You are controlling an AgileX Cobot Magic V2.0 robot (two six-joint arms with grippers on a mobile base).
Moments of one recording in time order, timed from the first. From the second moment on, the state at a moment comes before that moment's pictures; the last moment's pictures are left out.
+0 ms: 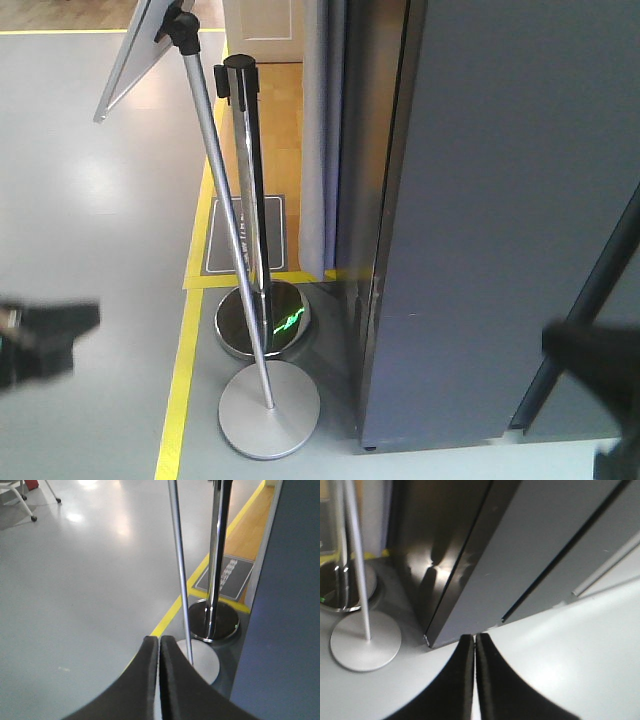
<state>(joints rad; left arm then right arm) -0.09 0.85 -0.53 -0.97 0.57 0.67 -0.04 0.59 -0.55 0.90 0.80 -0.90</state>
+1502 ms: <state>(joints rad) -0.09 0.67 -0.39 -1.70 0.53 0.28 -0.04 0.47 -0.47 0.90 0.84 -0.90</state>
